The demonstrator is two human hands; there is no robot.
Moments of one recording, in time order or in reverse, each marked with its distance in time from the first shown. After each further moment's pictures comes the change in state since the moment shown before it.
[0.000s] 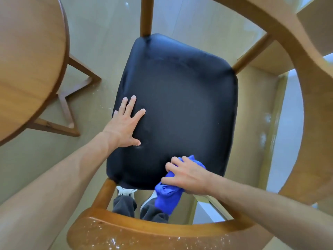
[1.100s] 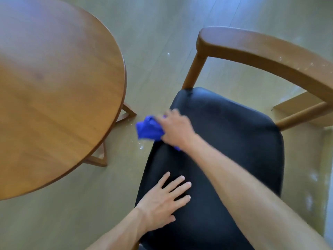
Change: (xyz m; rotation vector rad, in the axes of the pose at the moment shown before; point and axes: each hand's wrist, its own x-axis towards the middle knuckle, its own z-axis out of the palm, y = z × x) left_hand -0.034 0.011 0.019 0.310 0.057 0.446; right_hand 0.232 0.140 -0.132 0.048 0.364 0.485
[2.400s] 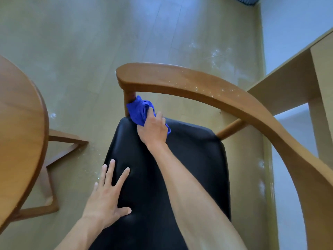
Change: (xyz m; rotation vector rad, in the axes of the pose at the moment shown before) left_hand 0.064 -0.070 -0.033 -0.451 -0.054 -0.582; right_hand 0.025 0.107 -0.019 0.374 0.223 0.681
